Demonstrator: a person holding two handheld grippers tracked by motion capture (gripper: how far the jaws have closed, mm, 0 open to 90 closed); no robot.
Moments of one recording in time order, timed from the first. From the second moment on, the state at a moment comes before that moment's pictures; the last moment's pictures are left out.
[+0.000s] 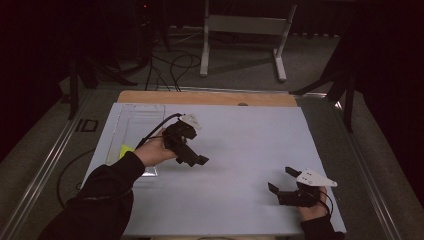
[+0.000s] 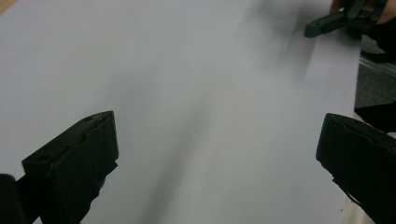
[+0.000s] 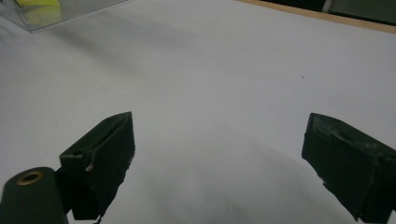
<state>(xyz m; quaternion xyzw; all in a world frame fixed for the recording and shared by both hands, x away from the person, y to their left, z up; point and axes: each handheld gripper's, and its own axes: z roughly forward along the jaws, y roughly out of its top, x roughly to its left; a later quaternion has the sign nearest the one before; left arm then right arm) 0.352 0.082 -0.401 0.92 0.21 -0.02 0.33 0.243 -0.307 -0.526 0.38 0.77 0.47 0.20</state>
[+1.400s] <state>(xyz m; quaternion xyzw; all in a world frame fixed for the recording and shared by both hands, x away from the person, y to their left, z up) 0.280 0.094 -0.490 0.92 0.18 -0.05 0.35 0.243 -0.306 -0.527 0.38 0.77 0.47 0.19</state>
